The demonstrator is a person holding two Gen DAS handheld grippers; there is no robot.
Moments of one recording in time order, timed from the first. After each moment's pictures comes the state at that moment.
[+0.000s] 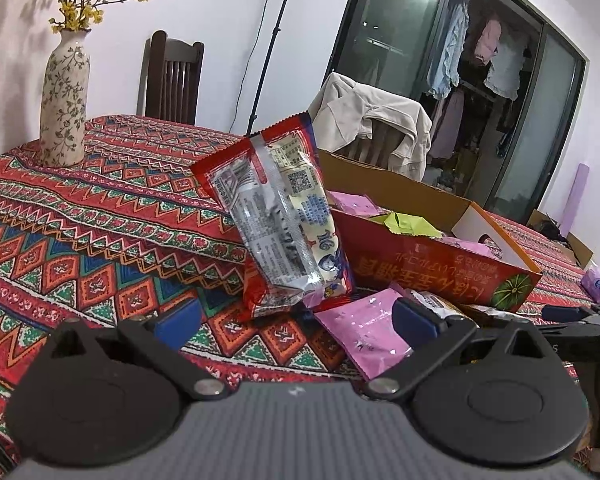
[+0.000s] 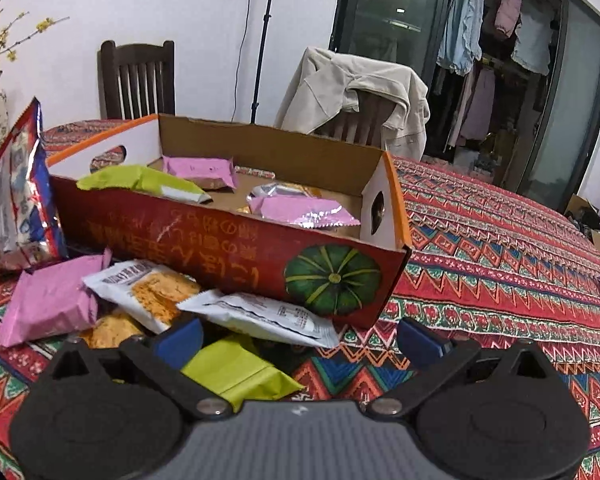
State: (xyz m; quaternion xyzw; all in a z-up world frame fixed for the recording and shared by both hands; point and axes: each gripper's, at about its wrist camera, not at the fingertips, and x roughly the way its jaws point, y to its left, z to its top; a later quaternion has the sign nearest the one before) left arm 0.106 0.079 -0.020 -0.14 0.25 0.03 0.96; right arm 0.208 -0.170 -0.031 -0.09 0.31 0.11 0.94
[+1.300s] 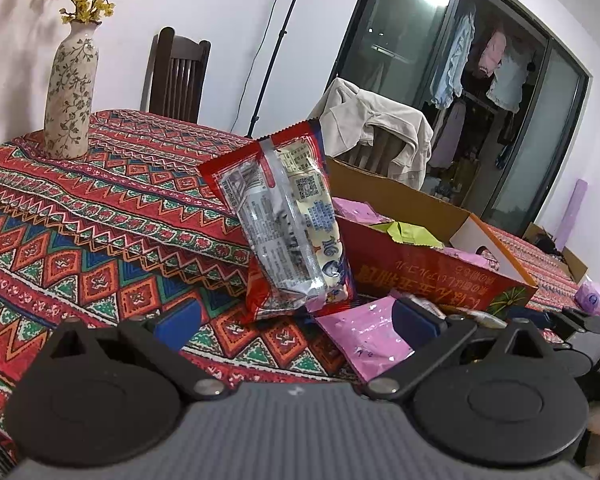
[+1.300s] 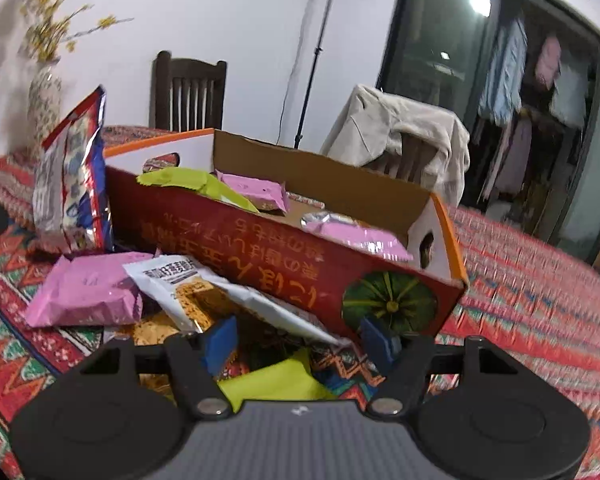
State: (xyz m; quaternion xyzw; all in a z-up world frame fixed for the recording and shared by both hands) left arm 0.104 0.087 -0.020 -0.17 0.24 0.03 0.95; right arm 0.189 -0.142 -0.035 -0.17 0.24 0.16 0.94
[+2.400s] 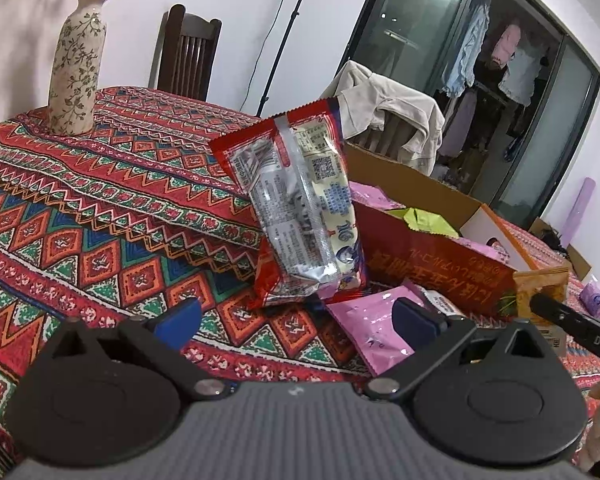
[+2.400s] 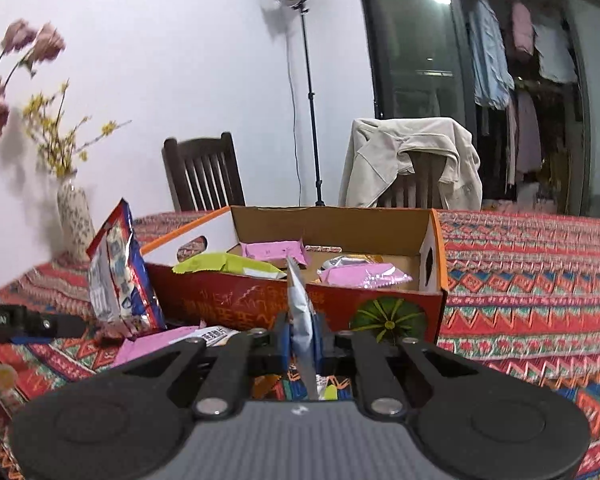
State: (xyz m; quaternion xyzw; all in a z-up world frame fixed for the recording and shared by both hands) left arm 0.115 0.091 -0.026 -0.18 0.28 0.04 0.94; right arm 0.171 -0.203 -0.012 0.03 0.20 0.22 0.95
